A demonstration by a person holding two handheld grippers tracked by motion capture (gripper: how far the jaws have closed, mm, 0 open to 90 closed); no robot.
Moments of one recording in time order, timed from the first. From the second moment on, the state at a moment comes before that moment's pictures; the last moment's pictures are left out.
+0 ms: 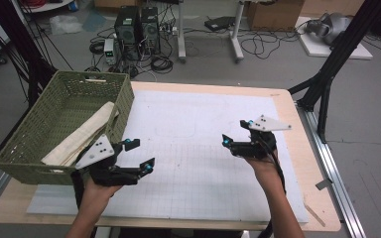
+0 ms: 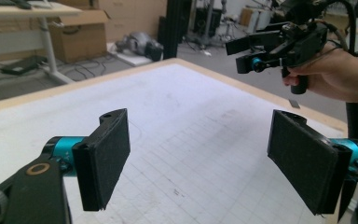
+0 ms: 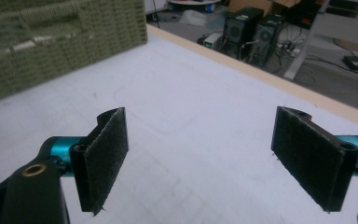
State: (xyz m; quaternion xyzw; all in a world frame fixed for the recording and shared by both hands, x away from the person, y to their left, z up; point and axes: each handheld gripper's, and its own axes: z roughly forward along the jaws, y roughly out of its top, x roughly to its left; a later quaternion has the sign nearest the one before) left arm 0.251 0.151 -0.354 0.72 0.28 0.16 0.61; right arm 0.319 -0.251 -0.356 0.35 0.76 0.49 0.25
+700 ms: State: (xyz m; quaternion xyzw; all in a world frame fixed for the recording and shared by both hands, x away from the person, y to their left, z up) left arm 0.266 0.112 -0.416 0.74 0.27 0.16 0.60; right arm 0.236 -0.318 -0.408 0.41 0.72 0.46 0.31
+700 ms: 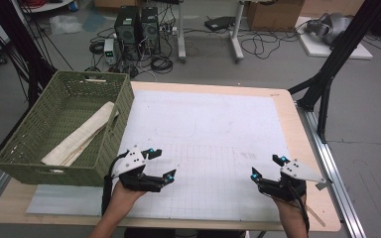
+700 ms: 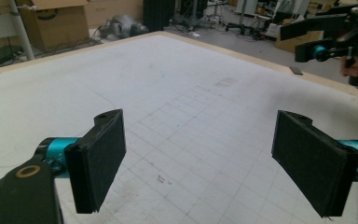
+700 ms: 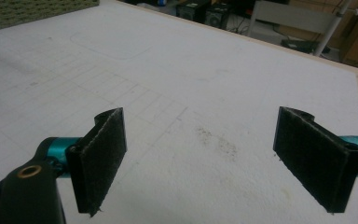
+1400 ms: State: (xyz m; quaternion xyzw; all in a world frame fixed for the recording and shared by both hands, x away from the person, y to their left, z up) left arm 0.266 0.123 -0.423 0.74 0.29 0.17 0.58; right arm 0.237 -0.322 -0.418 0.42 0.72 0.45 0.31
